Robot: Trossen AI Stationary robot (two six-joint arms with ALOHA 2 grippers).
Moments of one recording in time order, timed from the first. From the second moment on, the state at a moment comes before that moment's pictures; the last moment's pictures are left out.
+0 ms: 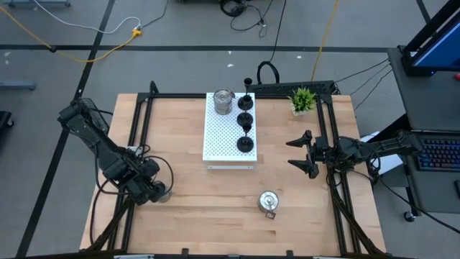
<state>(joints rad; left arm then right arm) -0.78 1.08 0.81 -1.17 -0.10 -1.68 0.18 0.27 0.13 0.22 0.18 0.24</state>
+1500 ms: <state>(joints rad) -0.78 1.10 0.81 -1.10 -0.14 -1.63 0.18 0.27 0.13 0.22 0.18 0.24</state>
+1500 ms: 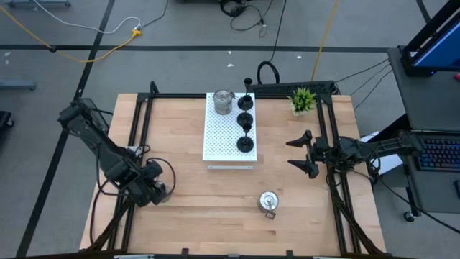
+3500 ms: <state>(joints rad) -0.78 1.38 0.81 -1.10 -0.04 -1.37 0.18 0.27 0.13 0.22 0.18 0.24</state>
